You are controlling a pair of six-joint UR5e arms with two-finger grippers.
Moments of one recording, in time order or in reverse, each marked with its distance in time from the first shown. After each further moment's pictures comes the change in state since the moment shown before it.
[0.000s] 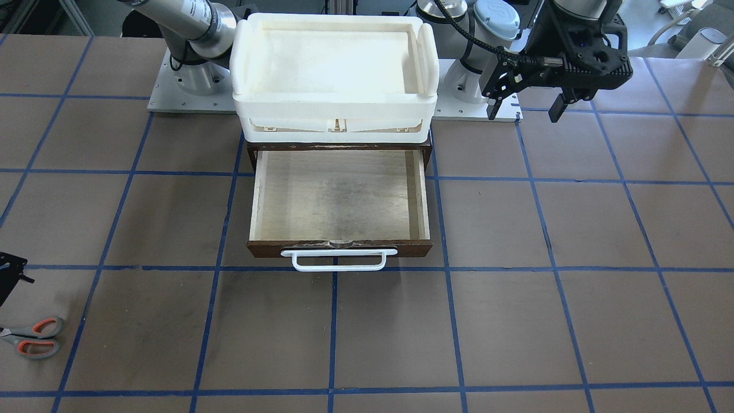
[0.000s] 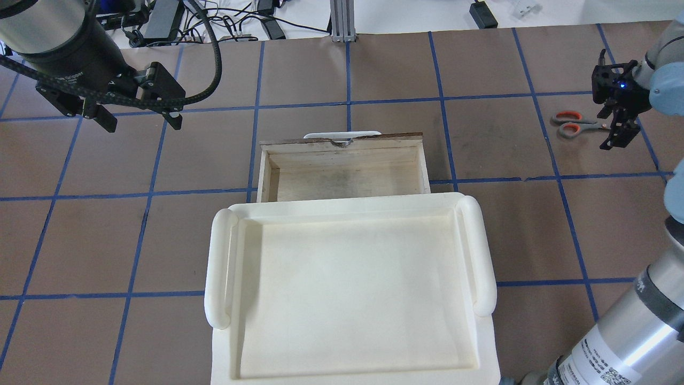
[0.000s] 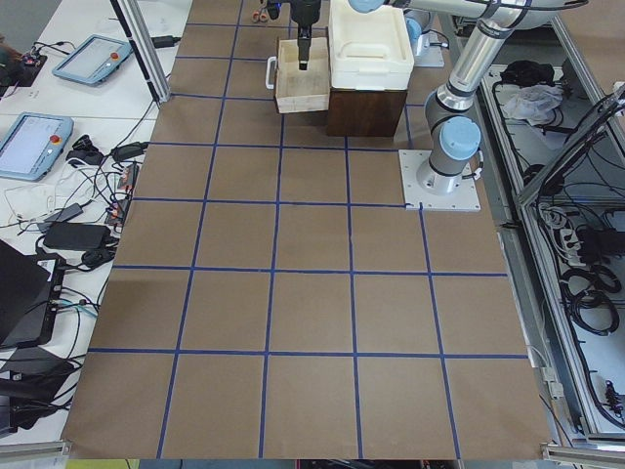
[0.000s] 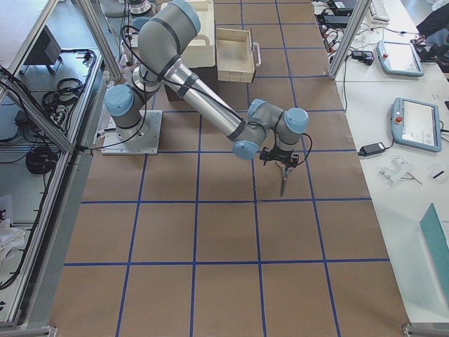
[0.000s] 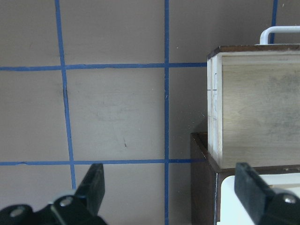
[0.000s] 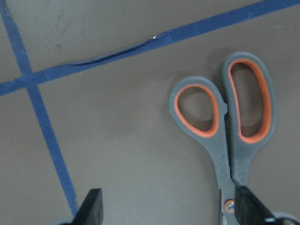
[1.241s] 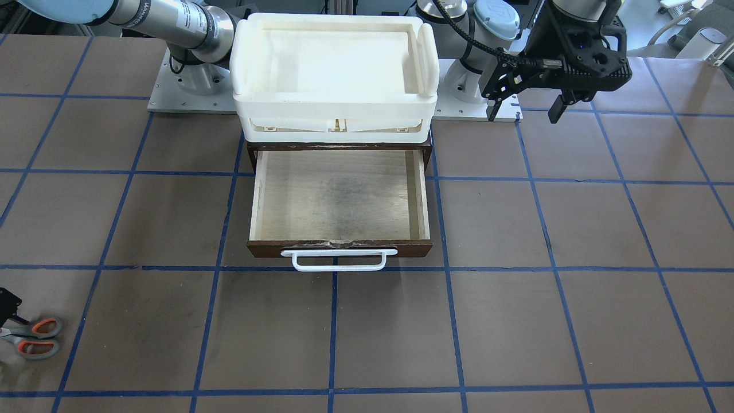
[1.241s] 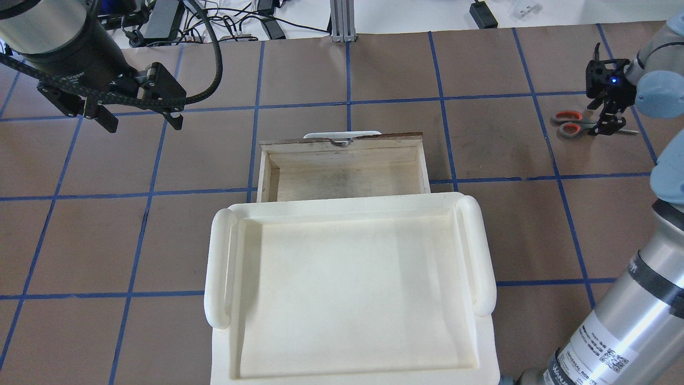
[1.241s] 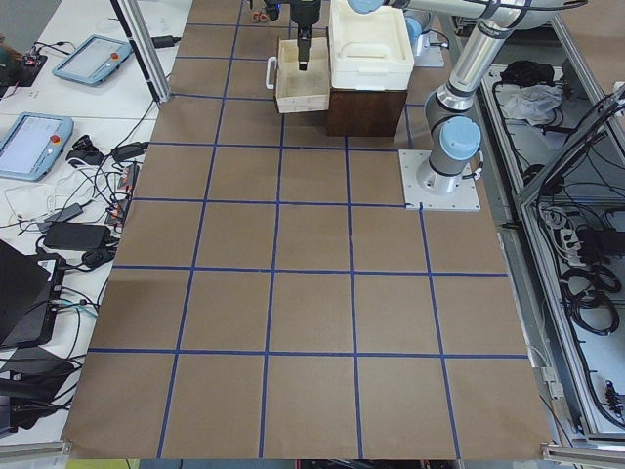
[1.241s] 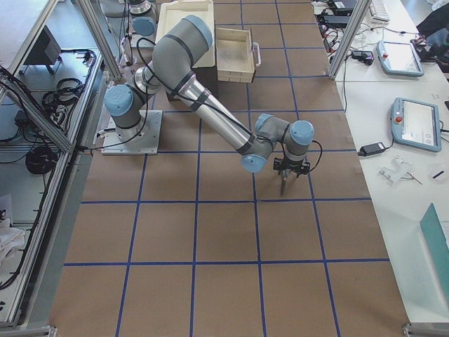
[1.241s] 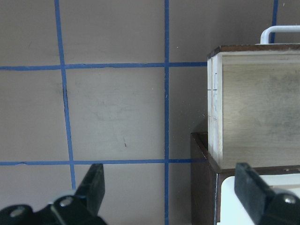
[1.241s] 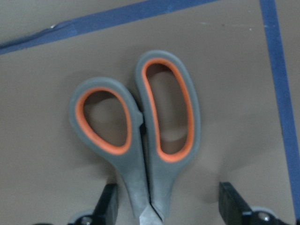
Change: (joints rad) left arm 0.000 -0.003 -0.001 0.000 0.000 0.000; right arm -0.002 0.093 -0.053 -0.136 0.072 -0.026
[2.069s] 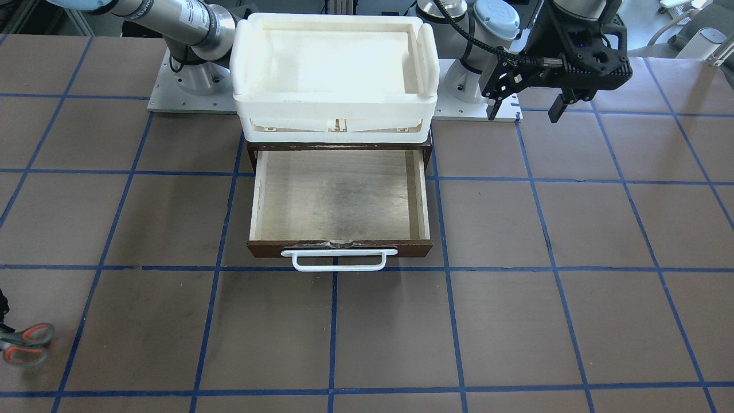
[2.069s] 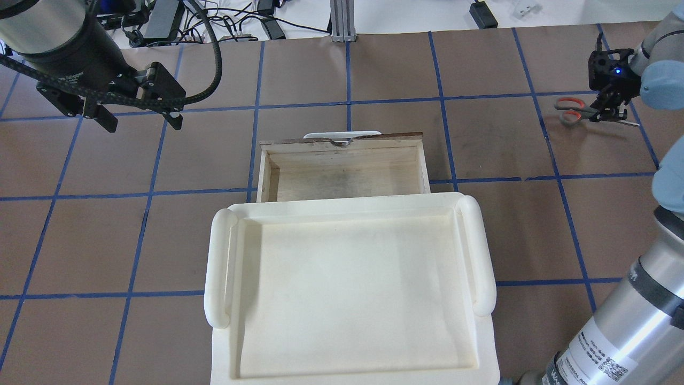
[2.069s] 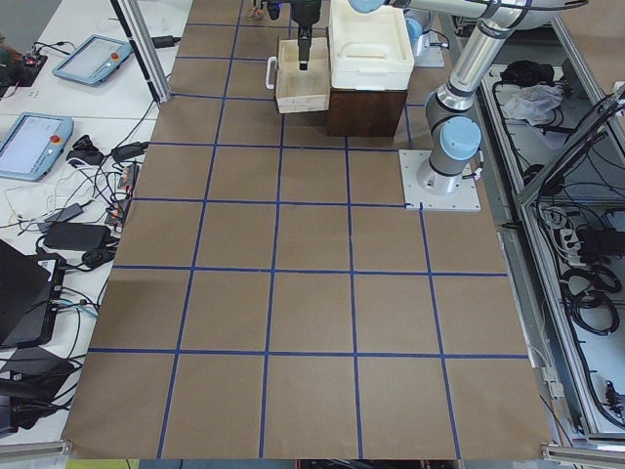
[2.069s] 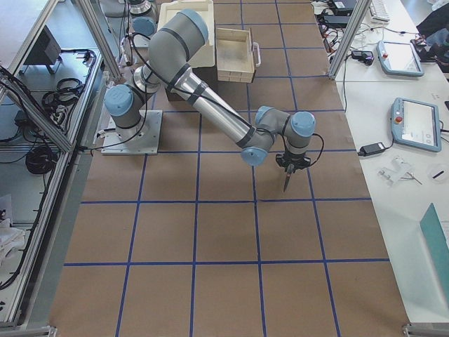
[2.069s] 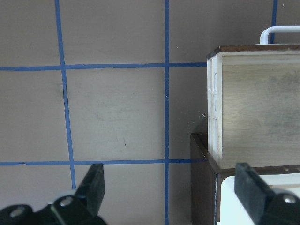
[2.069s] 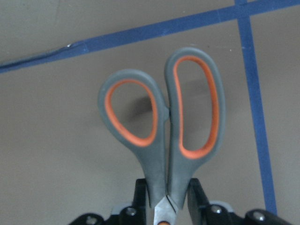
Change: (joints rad) left arm 0.000 0.002 0.001 0.000 0.000 0.000; right arm 0.024 -0.065 0.001 0.042 -0.013 0.006
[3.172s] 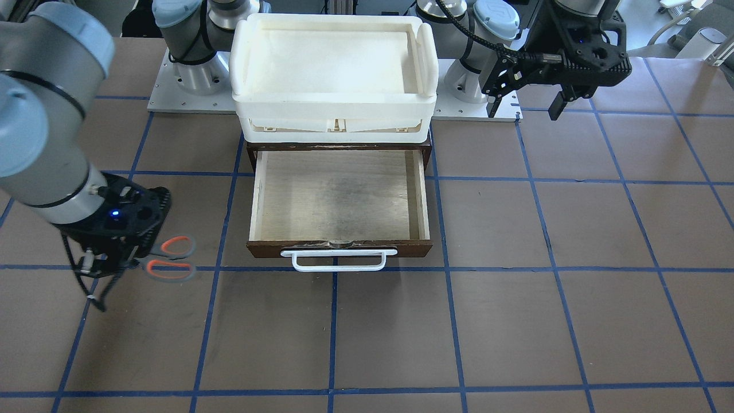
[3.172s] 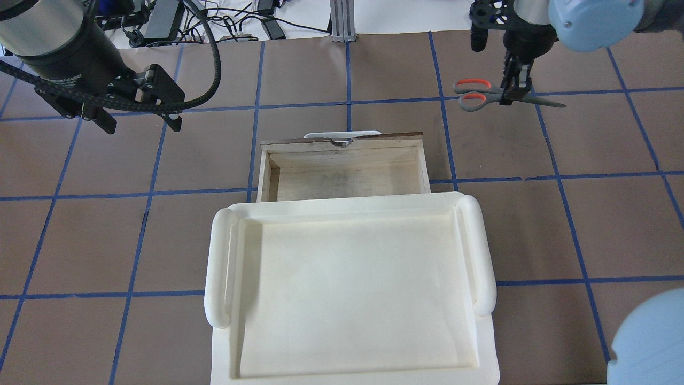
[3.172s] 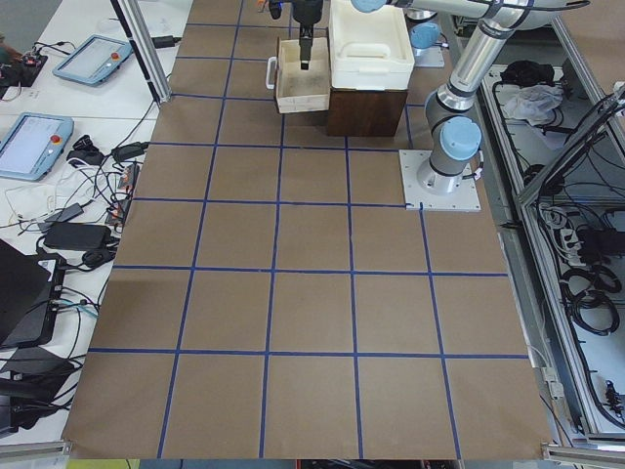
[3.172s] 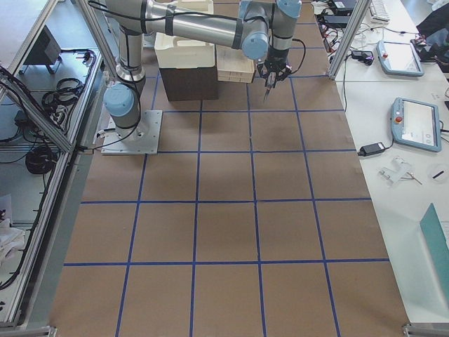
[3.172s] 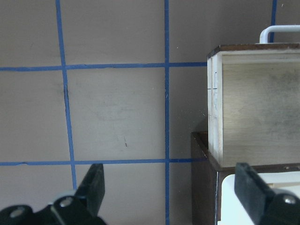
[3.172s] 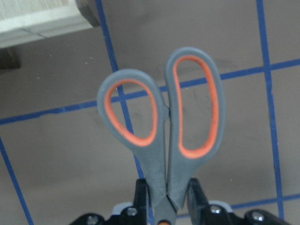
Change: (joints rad) left arm 0.000 0.011 -0.013 0.000 0.002 0.005; right arm 0.479 -0.353 0.003 0.483 -0.106 0.462
